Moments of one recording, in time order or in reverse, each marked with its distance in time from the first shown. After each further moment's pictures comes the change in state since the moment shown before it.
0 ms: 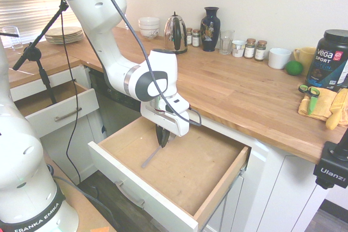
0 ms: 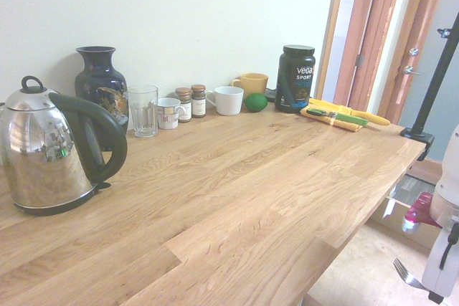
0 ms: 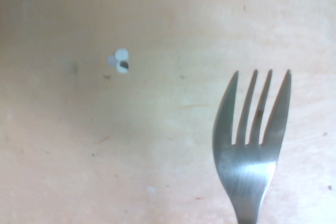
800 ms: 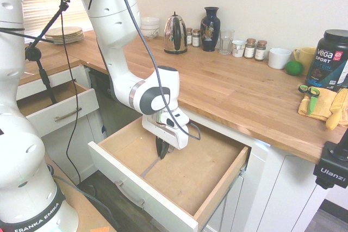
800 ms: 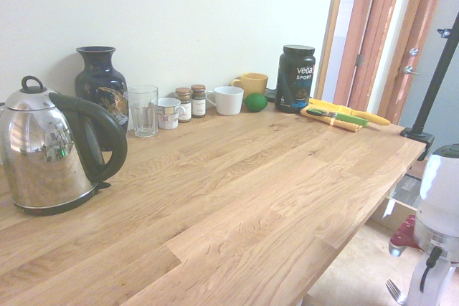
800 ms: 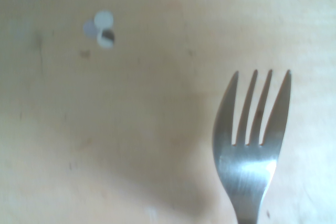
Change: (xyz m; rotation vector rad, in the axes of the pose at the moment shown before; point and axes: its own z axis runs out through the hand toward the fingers) arm 0.009 -0.014 0.049 -0.042 -0.048 0.018
